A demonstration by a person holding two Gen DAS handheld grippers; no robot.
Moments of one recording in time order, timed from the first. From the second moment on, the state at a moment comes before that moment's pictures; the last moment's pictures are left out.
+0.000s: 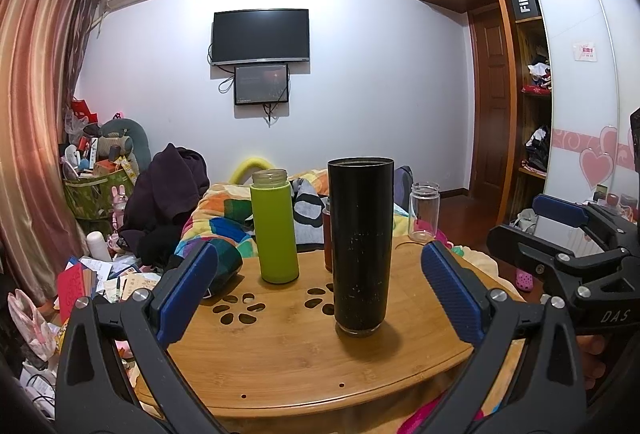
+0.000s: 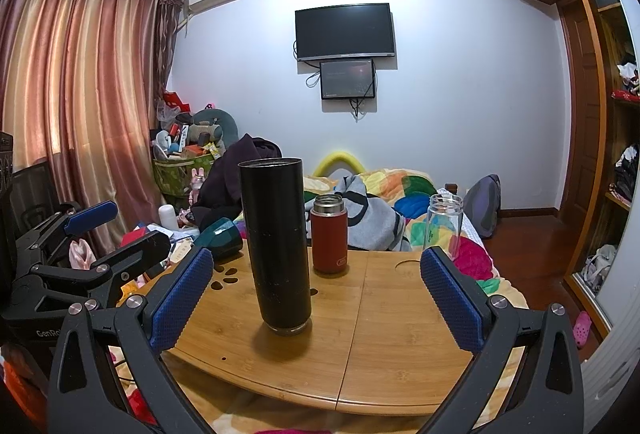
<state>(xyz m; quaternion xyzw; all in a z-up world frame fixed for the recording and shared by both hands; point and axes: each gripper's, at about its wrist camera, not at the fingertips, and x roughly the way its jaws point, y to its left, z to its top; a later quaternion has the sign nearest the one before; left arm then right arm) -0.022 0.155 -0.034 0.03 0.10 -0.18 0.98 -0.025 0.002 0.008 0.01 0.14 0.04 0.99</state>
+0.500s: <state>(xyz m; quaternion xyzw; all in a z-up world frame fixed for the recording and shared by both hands) -0.022 0.156 -0.031 0.02 0.10 -0.18 0.98 -0.024 0.002 0.010 0.01 0.14 0.04 0.99</state>
